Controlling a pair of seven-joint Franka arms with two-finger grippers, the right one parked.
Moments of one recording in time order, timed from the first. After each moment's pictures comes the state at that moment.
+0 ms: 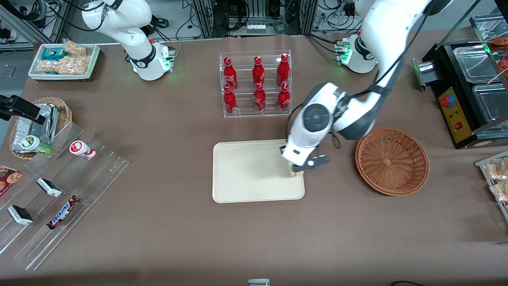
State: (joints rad) arm -0.29 0.56 -0.41 -1.63 0.14 2.09 -0.94
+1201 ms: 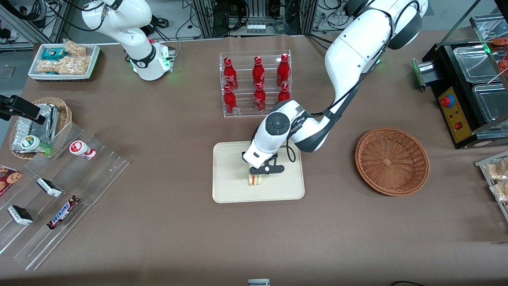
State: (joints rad) arm -0.41 0.79 -0.41 -1.51 0.17 2.39 -0.93
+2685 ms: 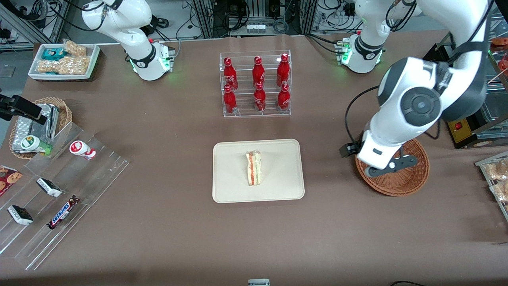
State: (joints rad) arm 0.01 0.28 -0.39 -1.57 0.12 1.71 -0.65
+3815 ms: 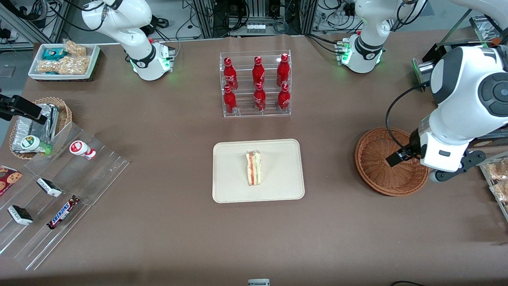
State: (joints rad) arm 0.02 0.24 -0.22 -1.52 0.12 1.71 -0.67
